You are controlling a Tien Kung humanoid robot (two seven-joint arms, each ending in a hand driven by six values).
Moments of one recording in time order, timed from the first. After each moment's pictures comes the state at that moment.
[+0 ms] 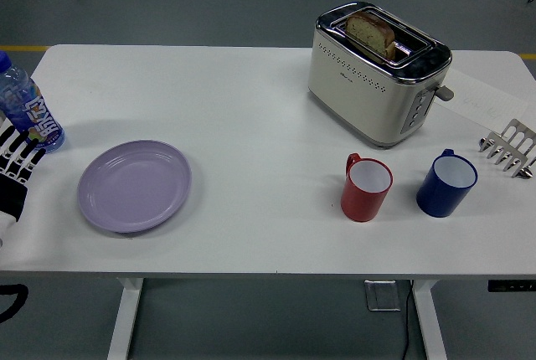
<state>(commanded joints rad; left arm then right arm) -0.07 0.12 -1.75 -1.15 0.65 -0.13 -0.08 0.07 -0.04 0.91 0.25 -0.39 -0.29 -0.25</state>
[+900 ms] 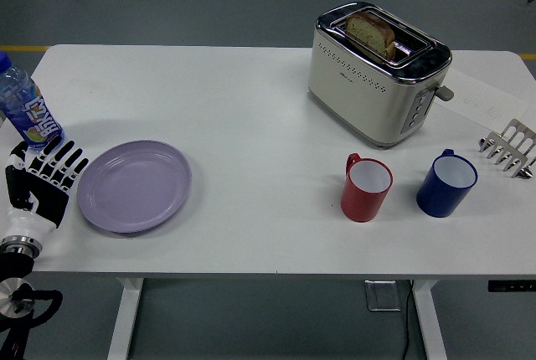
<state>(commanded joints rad) -0.10 0.07 -1.68 -1.11 0.66 -0.14 -0.09 0.09 -0.04 0.90 0.25 -0.38 -0.28 -0.24</state>
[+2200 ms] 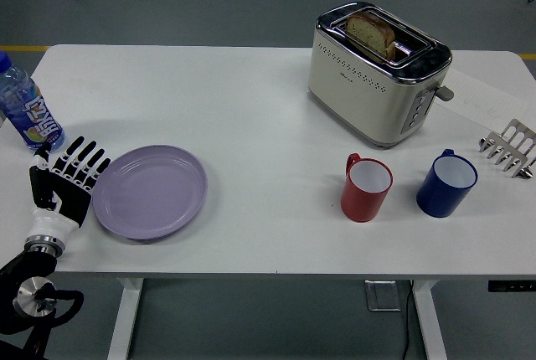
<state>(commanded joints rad) -0.12 0.03 -1.61 -1.09 0.63 -0.15 -0.13 0.09 -0.04 0.91 0.25 -0.39 -0.28 -0.24</state>
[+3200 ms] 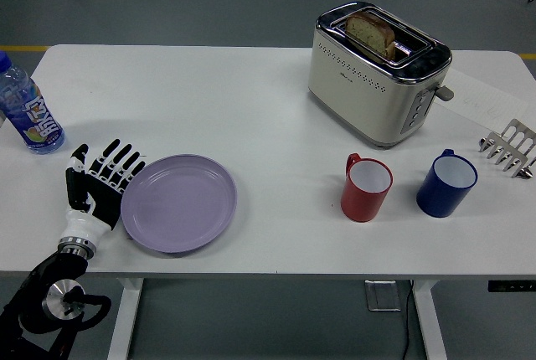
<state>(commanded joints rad) -0.12 0.00 -1.49 -1.09 0.59 -0.15 -0.15 0.08 -0.04 0.92 0.25 -0.41 -0.28 -0.25</state>
